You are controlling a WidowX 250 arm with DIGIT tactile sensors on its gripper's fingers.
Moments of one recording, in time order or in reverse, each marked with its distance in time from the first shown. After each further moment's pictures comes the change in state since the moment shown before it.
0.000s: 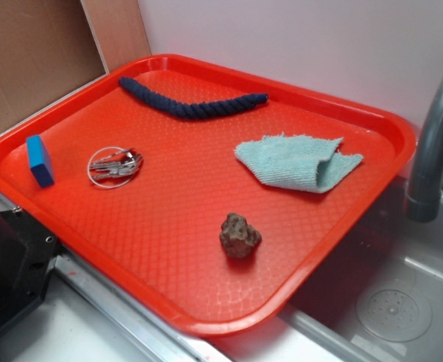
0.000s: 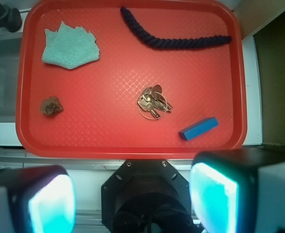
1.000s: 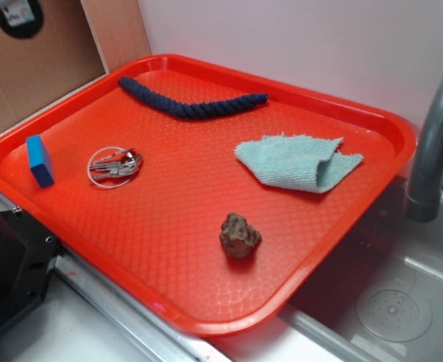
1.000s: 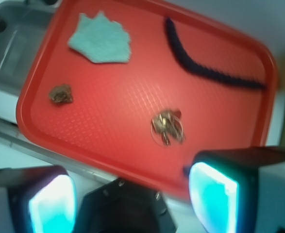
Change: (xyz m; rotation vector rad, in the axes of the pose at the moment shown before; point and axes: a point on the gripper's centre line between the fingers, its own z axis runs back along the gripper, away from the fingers) arm 0.023 -0.021 -0.033 -0.028 -0.028 -0.472
